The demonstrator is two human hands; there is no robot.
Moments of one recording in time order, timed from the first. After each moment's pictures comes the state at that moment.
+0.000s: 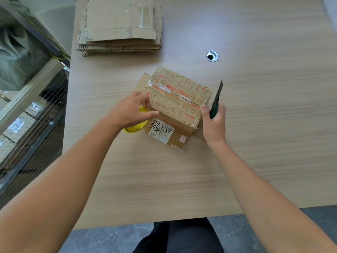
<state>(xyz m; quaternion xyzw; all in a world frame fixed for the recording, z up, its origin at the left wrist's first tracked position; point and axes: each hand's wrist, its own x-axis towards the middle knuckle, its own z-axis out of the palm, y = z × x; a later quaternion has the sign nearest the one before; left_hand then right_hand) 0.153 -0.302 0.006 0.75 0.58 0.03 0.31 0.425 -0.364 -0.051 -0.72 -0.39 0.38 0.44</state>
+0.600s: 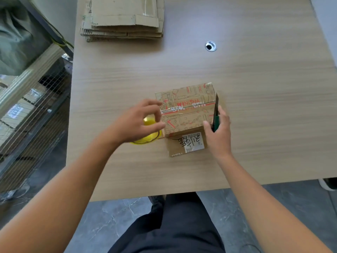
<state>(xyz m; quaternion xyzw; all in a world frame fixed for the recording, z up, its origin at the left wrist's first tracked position) 0.146 -0.412 0.052 0.79 0.47 0.12 0.38 0.419 -0.472 -0.007 -0.73 -0.48 0.33 0.35</state>
